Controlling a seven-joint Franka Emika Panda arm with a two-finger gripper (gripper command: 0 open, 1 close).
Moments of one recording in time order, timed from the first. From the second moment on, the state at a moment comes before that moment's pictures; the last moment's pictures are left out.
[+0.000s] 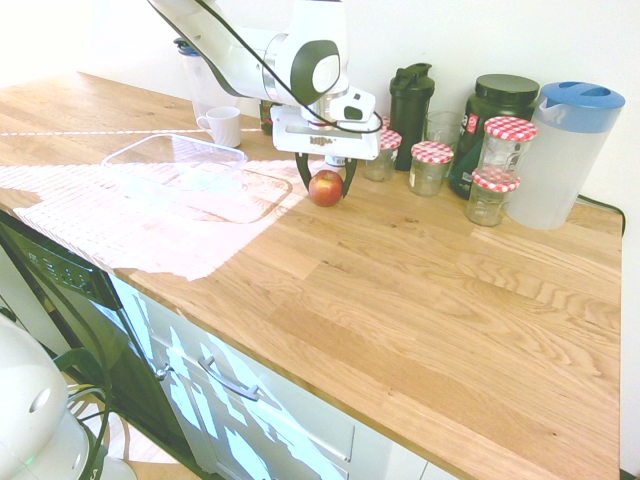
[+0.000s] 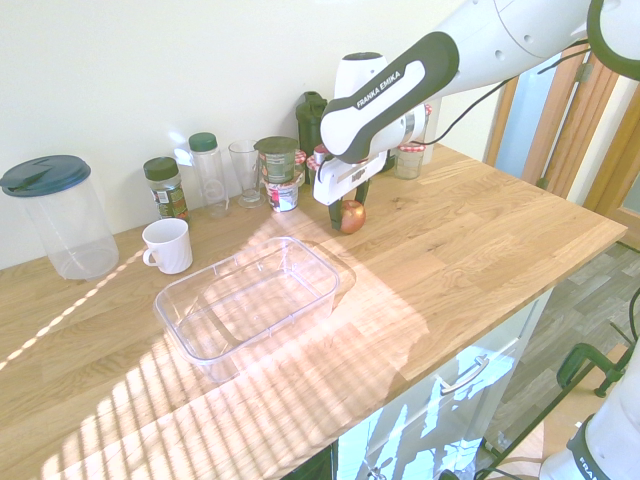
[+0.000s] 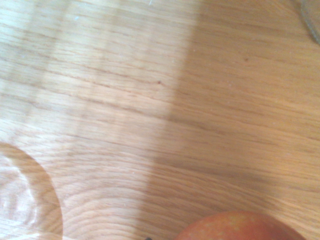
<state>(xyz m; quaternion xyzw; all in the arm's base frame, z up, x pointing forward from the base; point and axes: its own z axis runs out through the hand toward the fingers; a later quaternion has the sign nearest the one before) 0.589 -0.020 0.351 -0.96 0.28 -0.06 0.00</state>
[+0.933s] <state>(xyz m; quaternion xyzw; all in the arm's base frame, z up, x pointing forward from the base) 0.525 0.121 0.488 -0.96 0.26 -0.06 0.04</state>
